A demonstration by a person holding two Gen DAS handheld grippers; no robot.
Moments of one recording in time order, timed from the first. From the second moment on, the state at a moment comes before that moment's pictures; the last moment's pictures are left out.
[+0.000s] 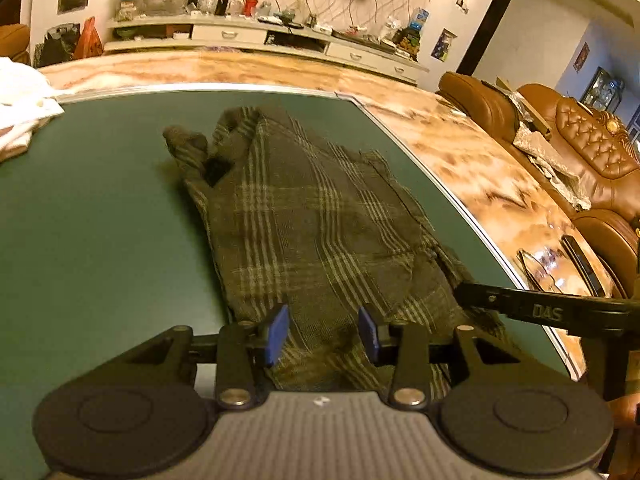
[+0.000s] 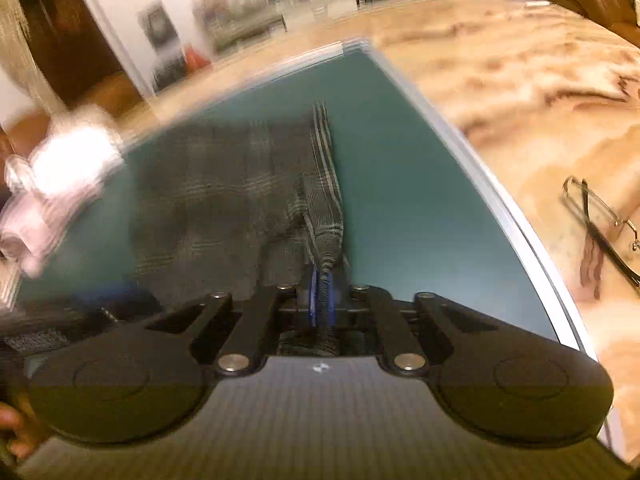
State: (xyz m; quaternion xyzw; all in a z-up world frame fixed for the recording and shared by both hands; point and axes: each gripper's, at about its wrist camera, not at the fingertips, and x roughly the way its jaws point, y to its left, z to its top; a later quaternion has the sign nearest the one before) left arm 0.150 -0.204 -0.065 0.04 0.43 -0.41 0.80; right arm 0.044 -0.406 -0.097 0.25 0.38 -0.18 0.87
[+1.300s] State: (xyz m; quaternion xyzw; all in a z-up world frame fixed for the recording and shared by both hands) left arm 0.149 -0.204 -0.097 0.03 0.39 -0.44 0.81; right arm 0.291 -0.338 -0.058 -0.08 0.43 0.10 0.89
